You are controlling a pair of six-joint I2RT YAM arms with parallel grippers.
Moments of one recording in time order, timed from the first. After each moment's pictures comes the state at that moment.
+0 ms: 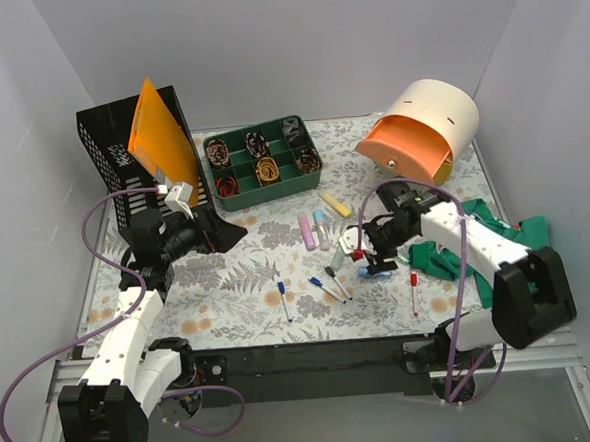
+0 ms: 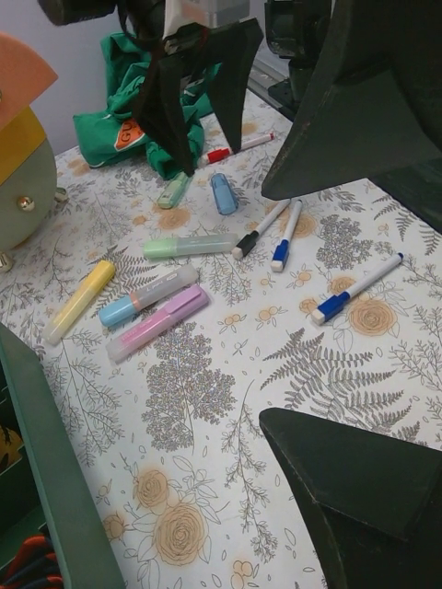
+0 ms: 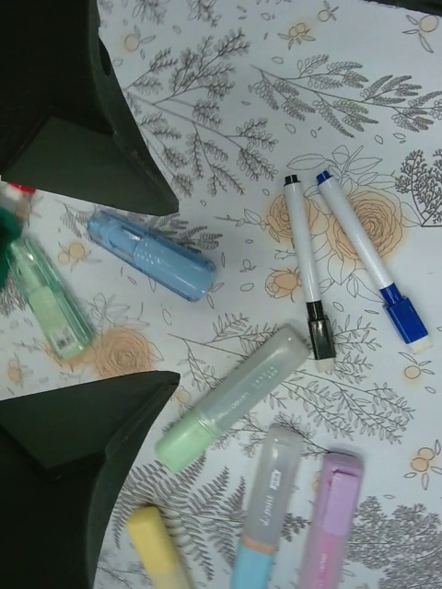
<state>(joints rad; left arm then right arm) -0.06 0.90 0.57 -0.03 0.70 -0.42 0.44 1.33 0.90 -0.89 -0.68 -1.44</state>
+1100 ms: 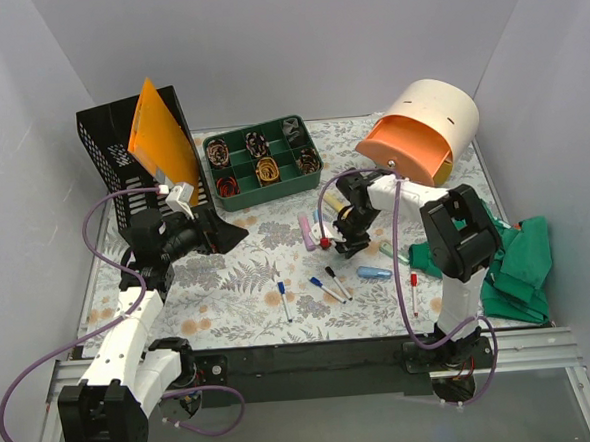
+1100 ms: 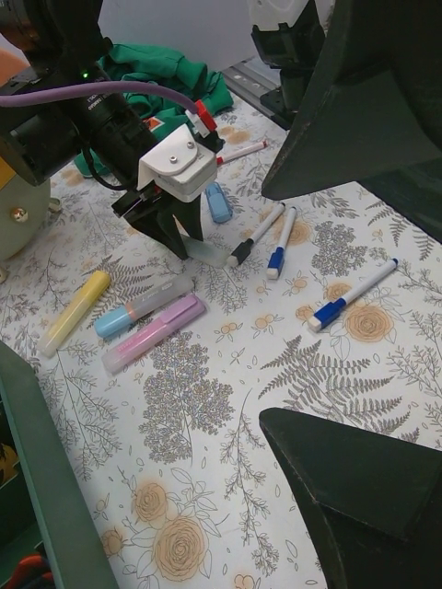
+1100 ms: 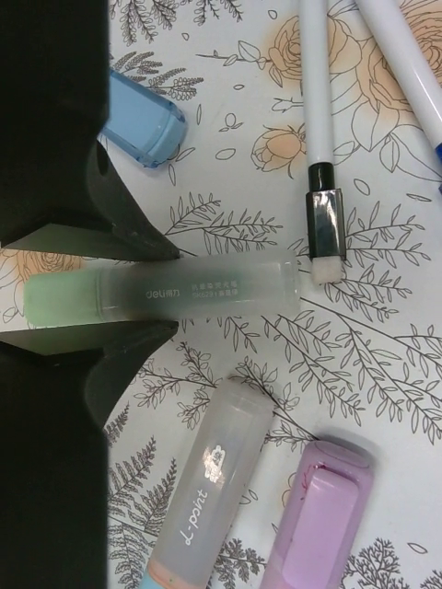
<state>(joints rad) -0.06 0.90 0.57 -0.03 0.72 -0.42 0.53 1.90 1.27 -0.93 -0.54 -1.56</state>
